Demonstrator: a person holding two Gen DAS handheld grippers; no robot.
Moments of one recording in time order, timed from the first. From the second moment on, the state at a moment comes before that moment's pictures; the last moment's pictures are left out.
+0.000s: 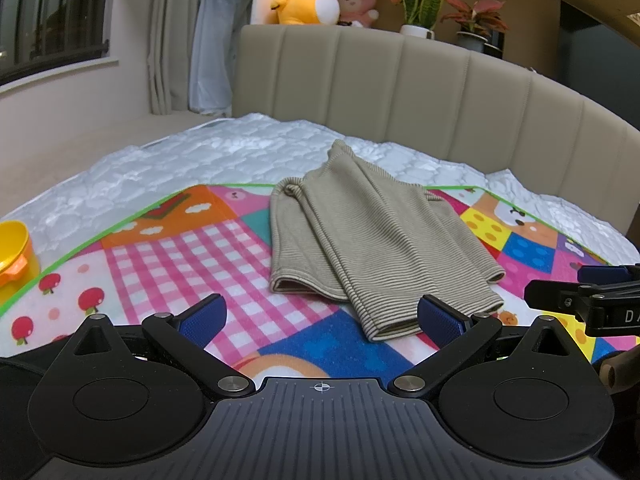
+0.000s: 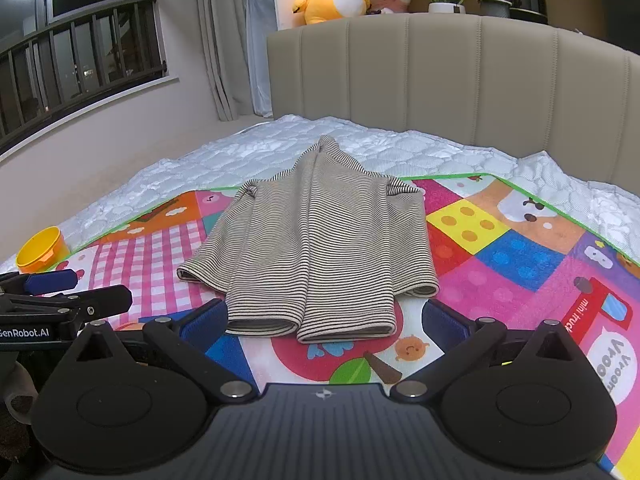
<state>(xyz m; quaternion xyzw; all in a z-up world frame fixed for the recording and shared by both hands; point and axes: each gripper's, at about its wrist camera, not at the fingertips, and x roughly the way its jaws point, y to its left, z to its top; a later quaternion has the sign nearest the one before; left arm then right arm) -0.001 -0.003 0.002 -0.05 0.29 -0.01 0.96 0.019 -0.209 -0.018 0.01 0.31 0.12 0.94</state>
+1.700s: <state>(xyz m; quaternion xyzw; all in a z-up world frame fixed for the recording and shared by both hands) 0.000 -0.006 0.002 -0.06 0.29 -0.04 0.95 0.024 -0.228 -0.015 0.07 0.31 0.12 0.94</state>
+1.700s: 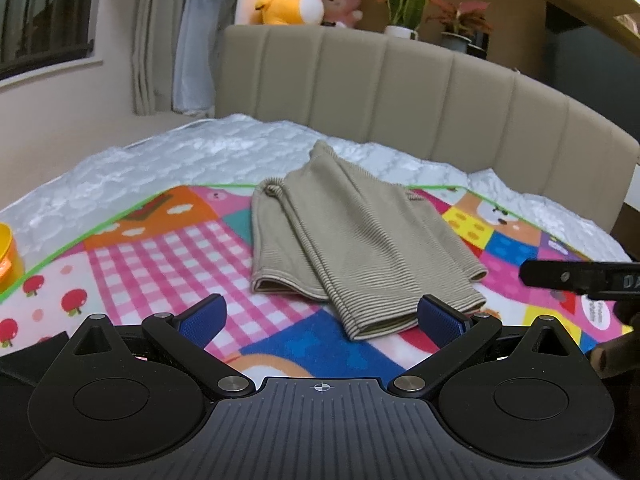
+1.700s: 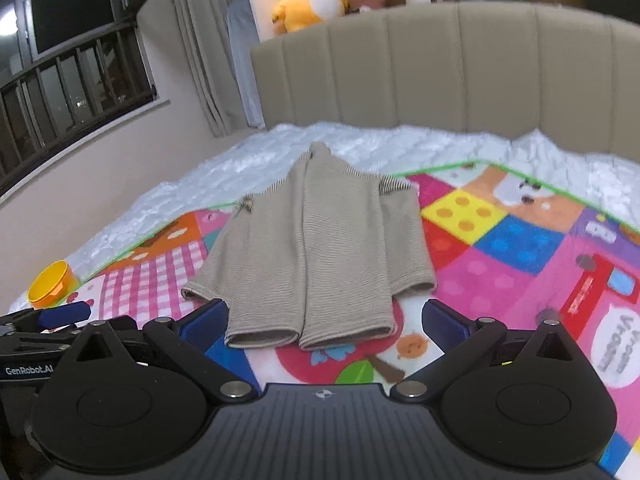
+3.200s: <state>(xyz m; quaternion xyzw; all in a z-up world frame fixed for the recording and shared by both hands) 0.223 0.034 -0.070 -0.10 0.49 -0.05 0.86 0.249 -0.242 -0.088 0.11 0.53 0.08 0.84</state>
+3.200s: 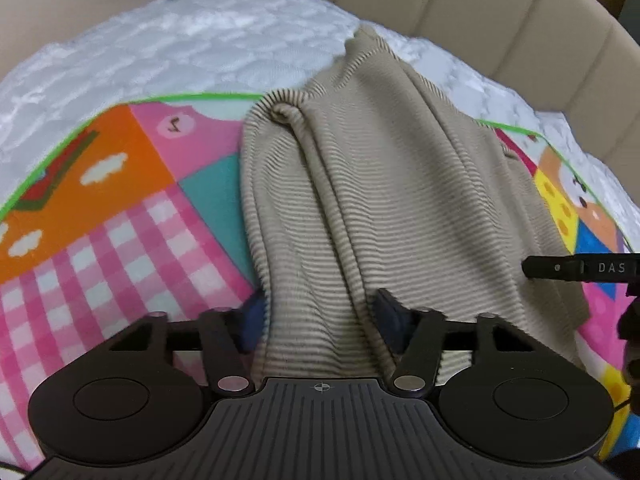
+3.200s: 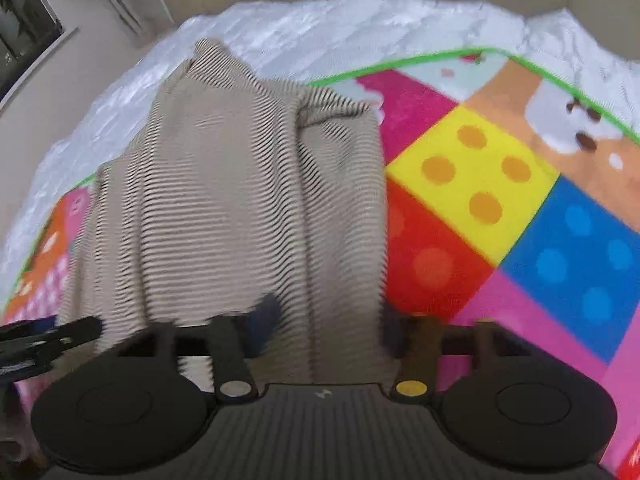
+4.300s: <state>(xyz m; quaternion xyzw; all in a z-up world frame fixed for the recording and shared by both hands) 0.093 0.025 -0.071 -0.27 0.58 -0.15 0.76 0.111 -0.257 -0.076 0.32 0.43 0.10 0.84</state>
